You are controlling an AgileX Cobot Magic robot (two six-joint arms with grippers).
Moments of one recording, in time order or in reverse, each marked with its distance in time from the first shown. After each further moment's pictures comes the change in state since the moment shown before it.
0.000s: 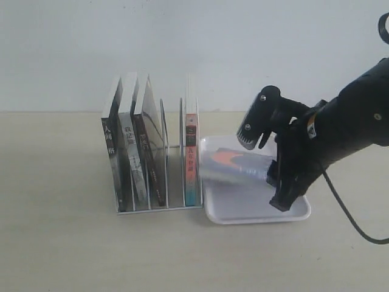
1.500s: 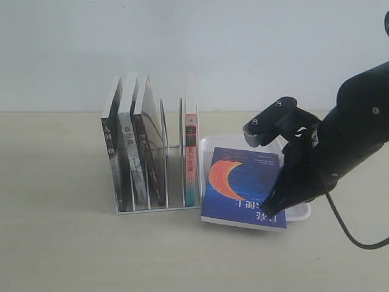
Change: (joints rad) left arm 0.000 0.000 0.000 0.000 0.000 0.000; right arm 0.000 0.000 0.000 0.155 0.136 0.200
